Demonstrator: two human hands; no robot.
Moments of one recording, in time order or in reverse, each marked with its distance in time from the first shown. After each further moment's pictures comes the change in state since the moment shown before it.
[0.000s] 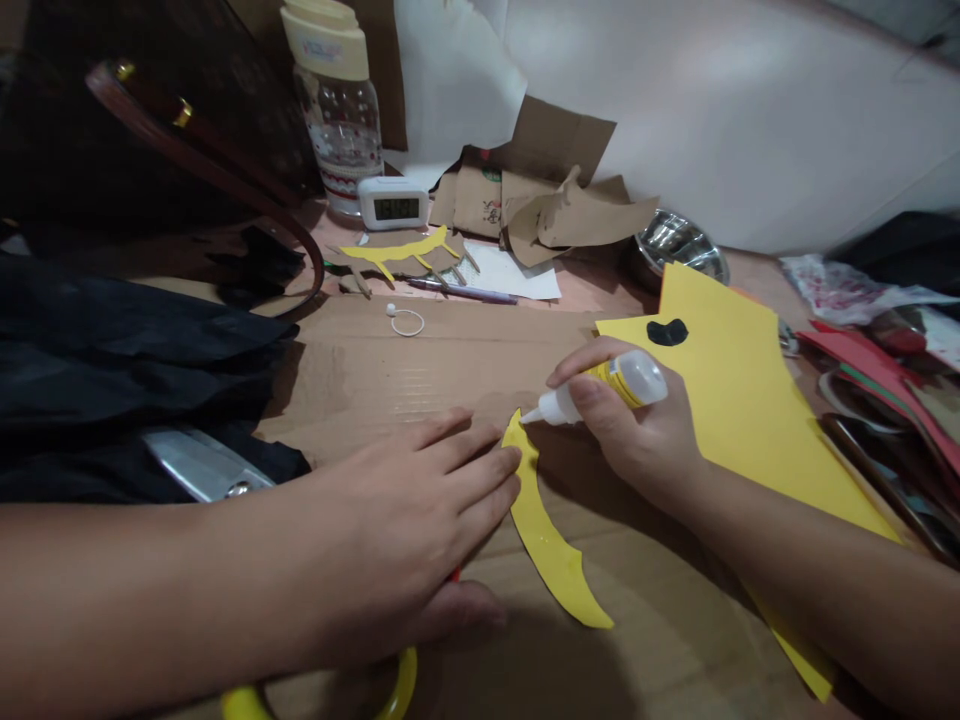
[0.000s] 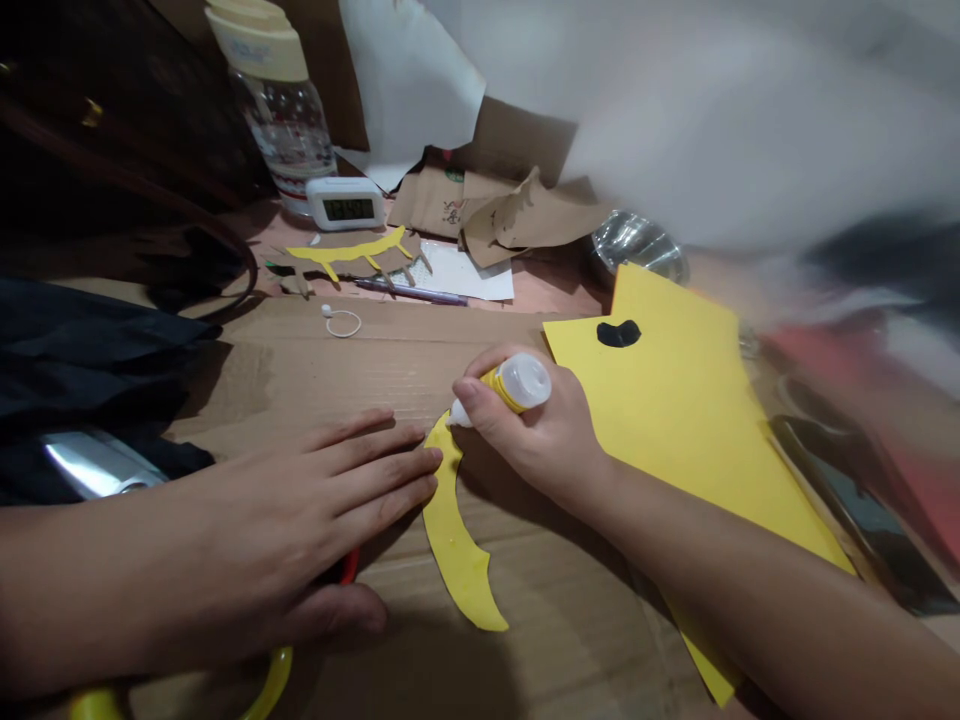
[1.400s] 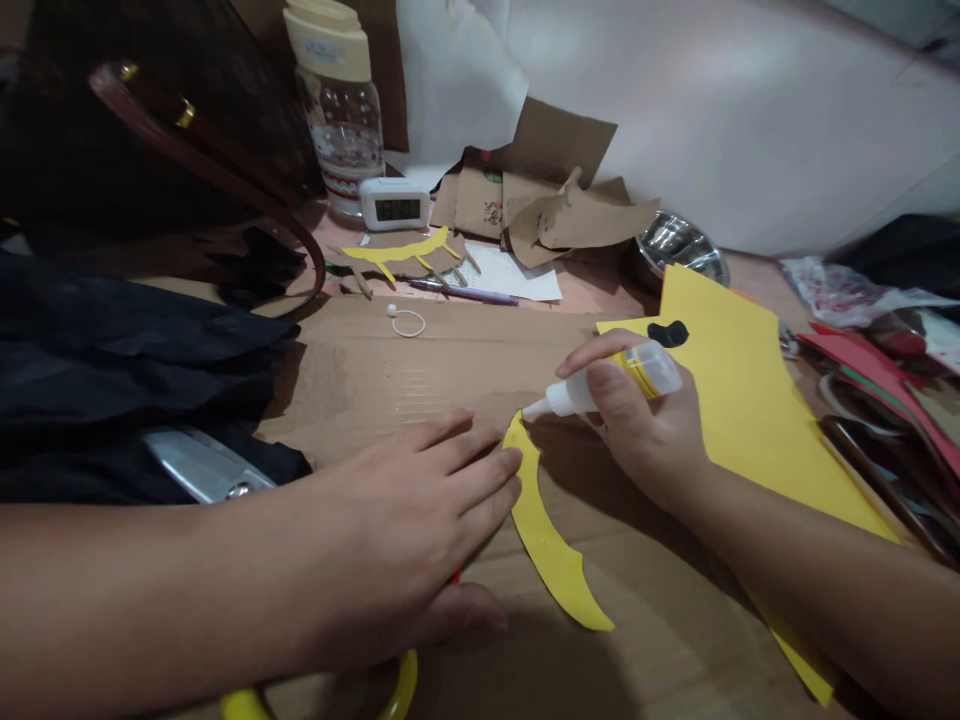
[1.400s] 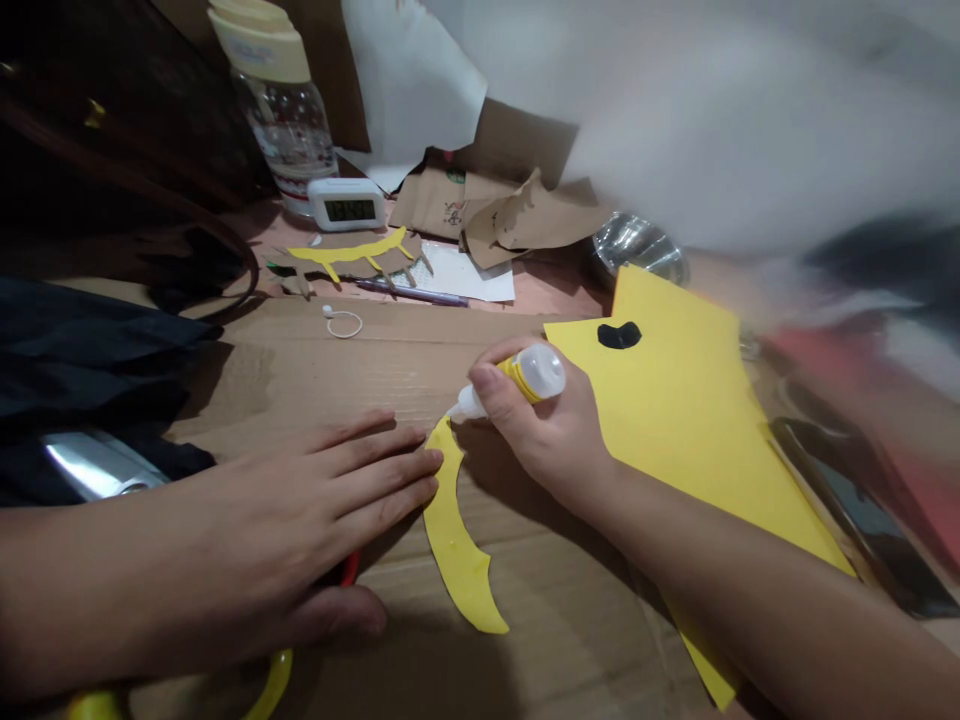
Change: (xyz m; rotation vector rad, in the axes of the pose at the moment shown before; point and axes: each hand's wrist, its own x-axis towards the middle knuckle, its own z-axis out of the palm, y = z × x) left_hand 0.002 0.000 0.000 0.034 0.029 0.002; right_hand 0.001 0.002 0.000 0.073 0.063 0.048
